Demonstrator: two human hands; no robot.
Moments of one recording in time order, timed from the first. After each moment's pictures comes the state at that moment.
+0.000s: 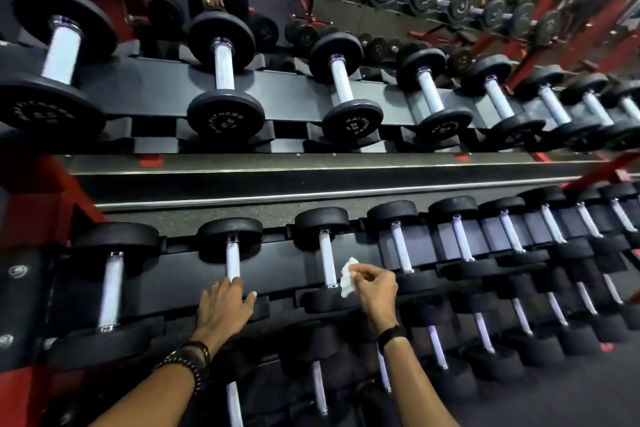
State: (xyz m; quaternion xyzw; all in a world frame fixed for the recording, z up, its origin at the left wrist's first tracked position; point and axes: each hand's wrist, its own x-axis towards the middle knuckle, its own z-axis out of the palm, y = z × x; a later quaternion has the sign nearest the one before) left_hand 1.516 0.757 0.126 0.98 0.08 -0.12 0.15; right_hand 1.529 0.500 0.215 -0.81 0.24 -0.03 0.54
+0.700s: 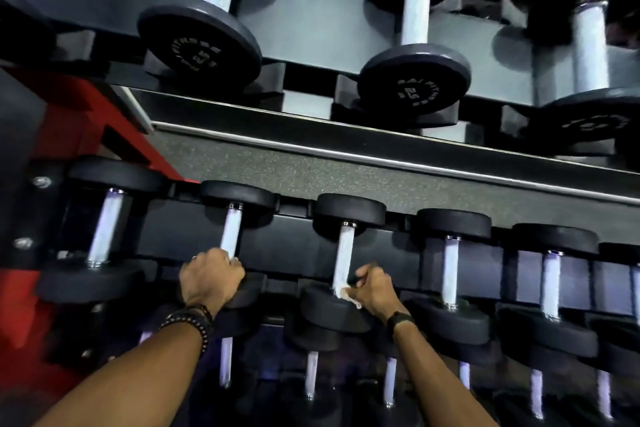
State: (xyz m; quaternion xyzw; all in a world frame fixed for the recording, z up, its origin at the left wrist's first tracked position) left_hand 1.557 0.720 0.099 0.91 0.37 -0.14 0.15; right_hand 1.646 0.434 0.093 -0.88 0.05 0.33 0.34
